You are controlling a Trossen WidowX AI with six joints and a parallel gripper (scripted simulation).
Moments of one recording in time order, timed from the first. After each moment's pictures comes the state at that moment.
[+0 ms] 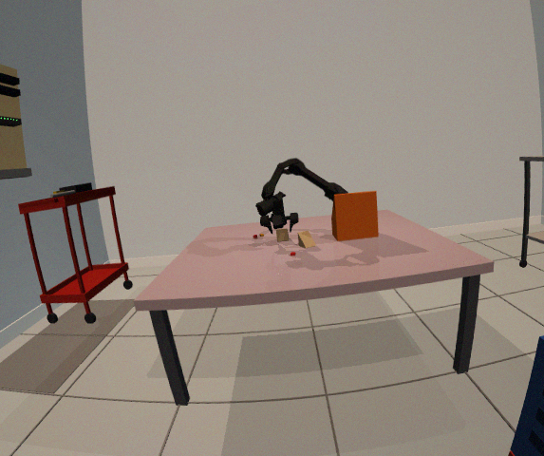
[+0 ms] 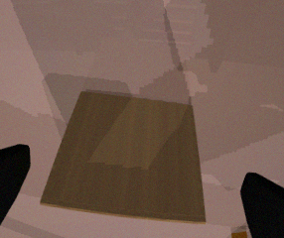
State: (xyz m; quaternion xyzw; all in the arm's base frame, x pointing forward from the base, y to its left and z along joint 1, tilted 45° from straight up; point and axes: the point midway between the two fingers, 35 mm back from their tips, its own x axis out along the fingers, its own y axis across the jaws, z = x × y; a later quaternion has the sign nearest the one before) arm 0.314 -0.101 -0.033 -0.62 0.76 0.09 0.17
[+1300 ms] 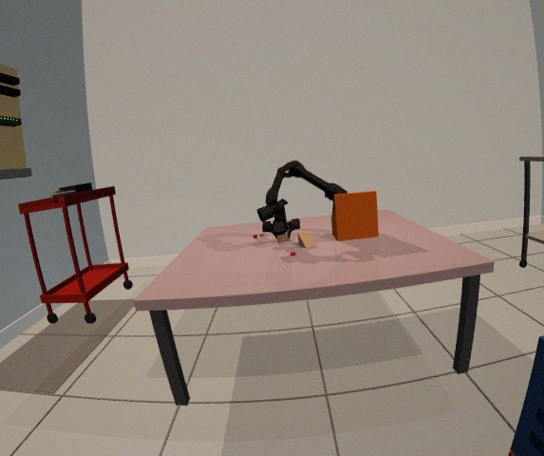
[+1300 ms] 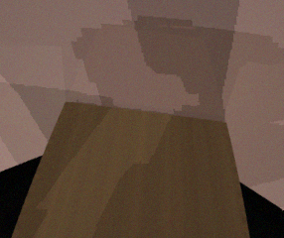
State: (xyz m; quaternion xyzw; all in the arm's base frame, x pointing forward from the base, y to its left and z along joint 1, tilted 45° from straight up) arm 0.301 -0.139 -0.042 -0.62 0.76 0.08 0.16
